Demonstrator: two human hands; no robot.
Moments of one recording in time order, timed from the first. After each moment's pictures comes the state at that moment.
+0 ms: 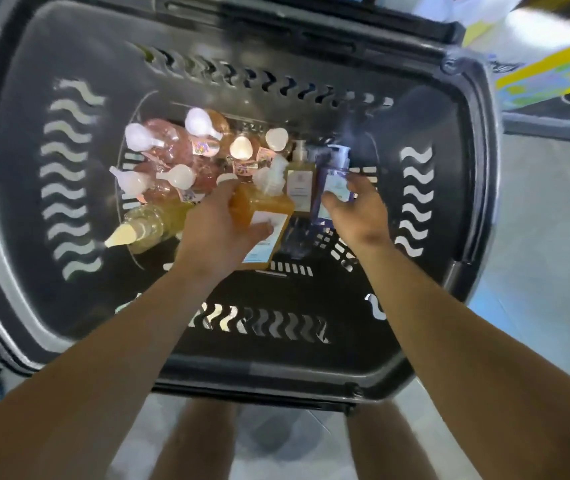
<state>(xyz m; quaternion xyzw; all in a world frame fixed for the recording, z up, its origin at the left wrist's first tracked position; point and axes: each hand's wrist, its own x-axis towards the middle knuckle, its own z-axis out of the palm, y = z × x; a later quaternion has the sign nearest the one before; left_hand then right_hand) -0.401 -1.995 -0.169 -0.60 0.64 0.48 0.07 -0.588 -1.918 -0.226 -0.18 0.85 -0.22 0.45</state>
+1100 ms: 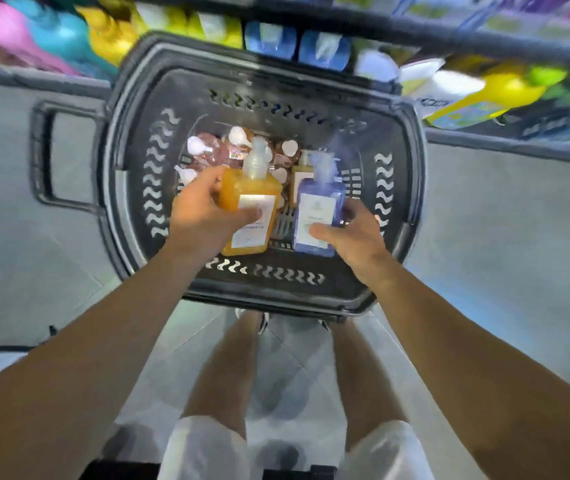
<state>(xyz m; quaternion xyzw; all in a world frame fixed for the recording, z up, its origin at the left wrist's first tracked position) -0.354 -2.004 -0.026 -0.63 0.56 0.53 -0.03 -0.545 -1.885 -0.075 -0.11 0.79 -0.28 0.54</state>
